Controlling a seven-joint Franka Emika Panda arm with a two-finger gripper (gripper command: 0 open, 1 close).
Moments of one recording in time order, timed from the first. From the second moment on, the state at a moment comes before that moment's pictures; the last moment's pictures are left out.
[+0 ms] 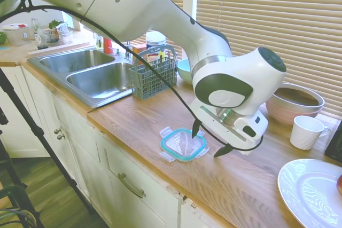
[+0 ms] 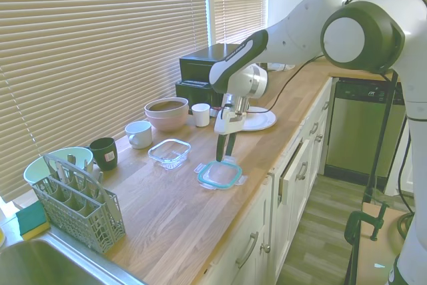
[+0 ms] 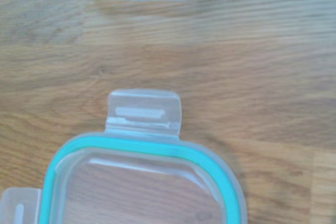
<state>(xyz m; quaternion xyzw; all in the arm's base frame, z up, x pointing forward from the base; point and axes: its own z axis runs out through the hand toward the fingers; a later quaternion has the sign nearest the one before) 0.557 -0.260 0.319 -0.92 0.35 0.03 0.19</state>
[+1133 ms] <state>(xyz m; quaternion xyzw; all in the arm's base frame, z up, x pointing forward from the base) 0.547 -0.237 0.318 -0.92 0.35 0.06 0.17</state>
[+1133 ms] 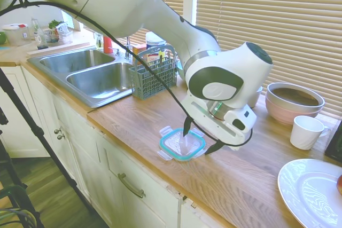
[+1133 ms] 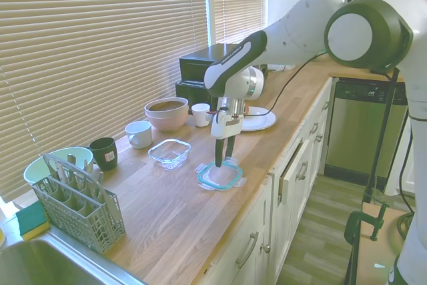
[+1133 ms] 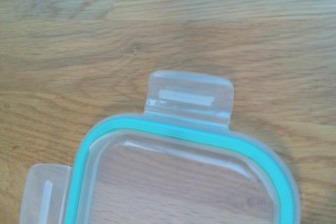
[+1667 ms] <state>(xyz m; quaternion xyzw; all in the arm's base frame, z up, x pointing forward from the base) 0.538 -0.241 0.318 -0.92 0.36 0.05 0.17</state>
